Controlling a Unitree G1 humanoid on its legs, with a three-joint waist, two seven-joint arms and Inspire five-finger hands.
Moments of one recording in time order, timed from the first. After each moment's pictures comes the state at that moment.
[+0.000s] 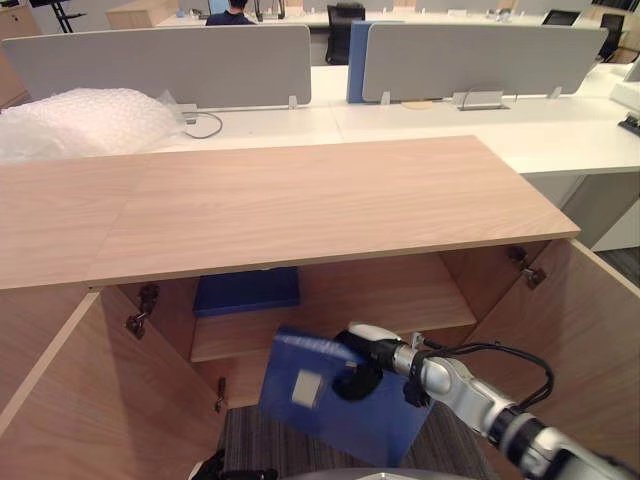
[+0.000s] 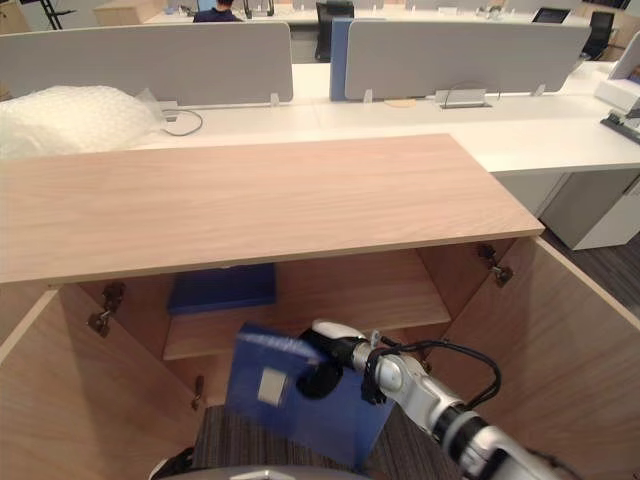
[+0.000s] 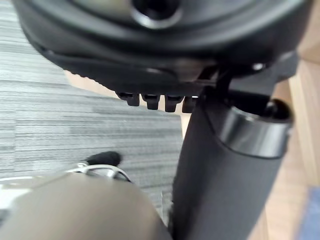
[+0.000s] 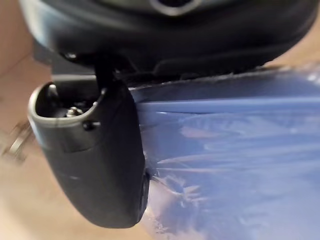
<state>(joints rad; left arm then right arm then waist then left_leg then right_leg) 0.14 0.14 0.19 1.13 -0.03 -0.05 0.05 -0.25 -0.32 0.52 0.58 -0.30 -0.09 0.18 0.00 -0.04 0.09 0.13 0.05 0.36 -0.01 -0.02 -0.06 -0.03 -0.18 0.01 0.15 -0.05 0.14</state>
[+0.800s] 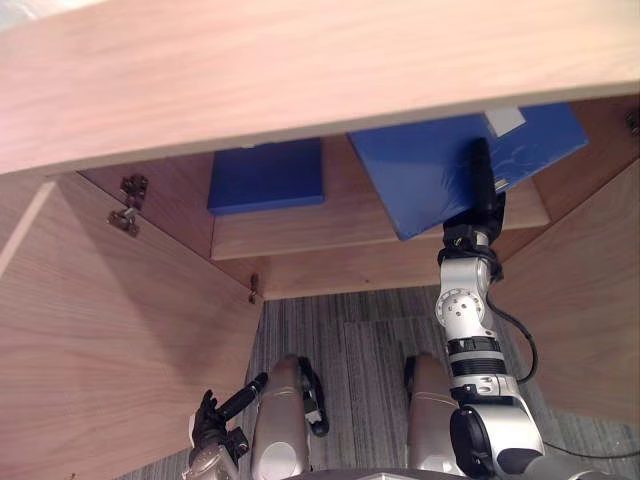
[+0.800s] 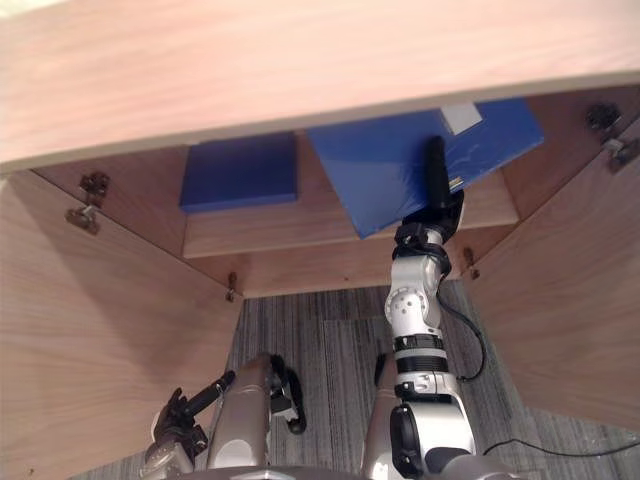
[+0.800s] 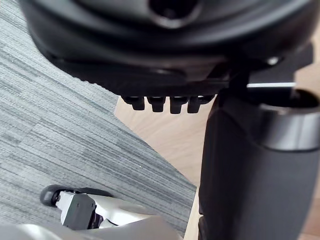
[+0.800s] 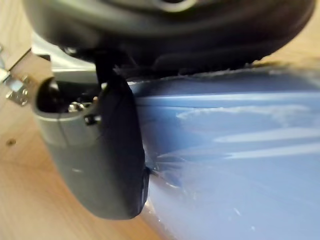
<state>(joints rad) 0.04 -0.03 0.45 0.86 -0.17 -0.05 0.14 -0.54 -0.02 -0.18 0.28 0.87 -0.26 -0.34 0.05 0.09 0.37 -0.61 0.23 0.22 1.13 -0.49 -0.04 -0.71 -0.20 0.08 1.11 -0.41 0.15</state>
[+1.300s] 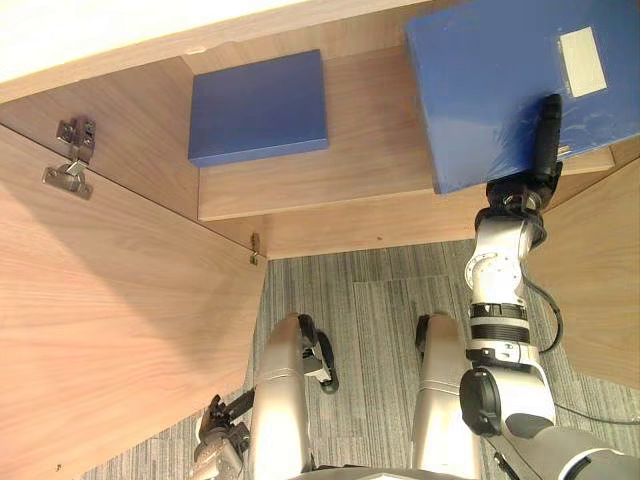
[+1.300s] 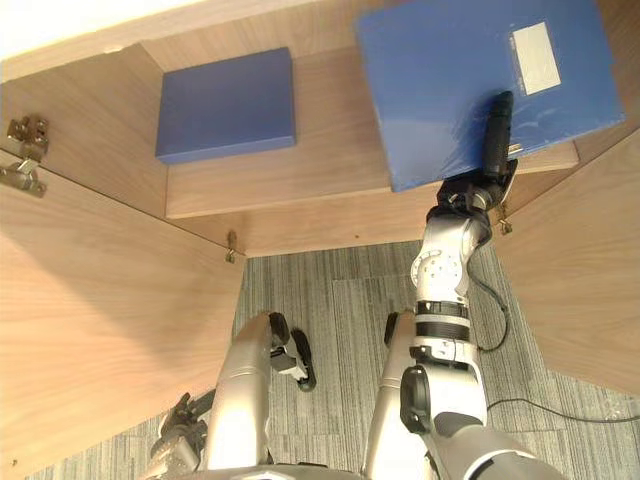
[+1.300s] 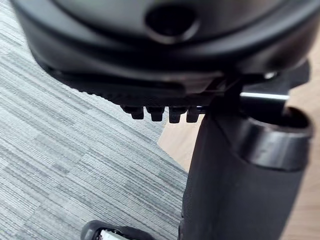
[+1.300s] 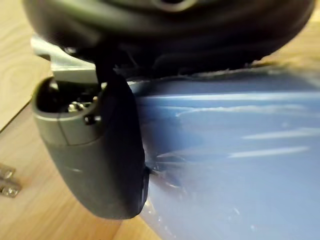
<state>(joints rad) 0.02 -0.01 0.37 0.89 -0.29 0.03 0.18 -0.74 -0.10 -0.33 0.30 0.99 -0.27 -0.44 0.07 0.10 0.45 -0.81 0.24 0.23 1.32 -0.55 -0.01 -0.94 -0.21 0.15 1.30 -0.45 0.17</state>
